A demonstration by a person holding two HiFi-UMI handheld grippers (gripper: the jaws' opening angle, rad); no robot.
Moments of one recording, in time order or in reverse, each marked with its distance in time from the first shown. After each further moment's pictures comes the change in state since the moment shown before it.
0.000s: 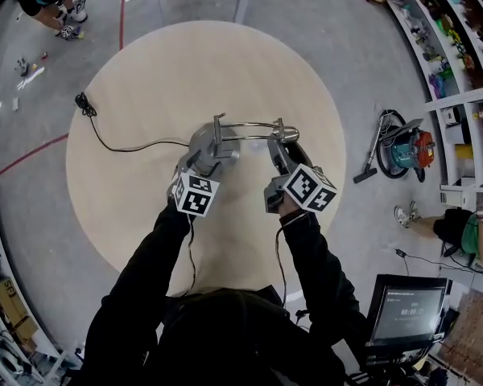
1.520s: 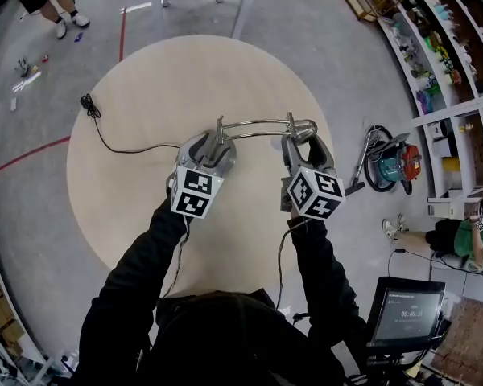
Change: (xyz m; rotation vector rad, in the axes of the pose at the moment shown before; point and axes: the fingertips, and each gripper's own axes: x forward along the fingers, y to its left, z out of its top) left arm -0.111 -0.006 0.111 0.030 -0.331 -0.003; right arm -0.065 0.068 0.071 -0.485 -0.097 -0.130
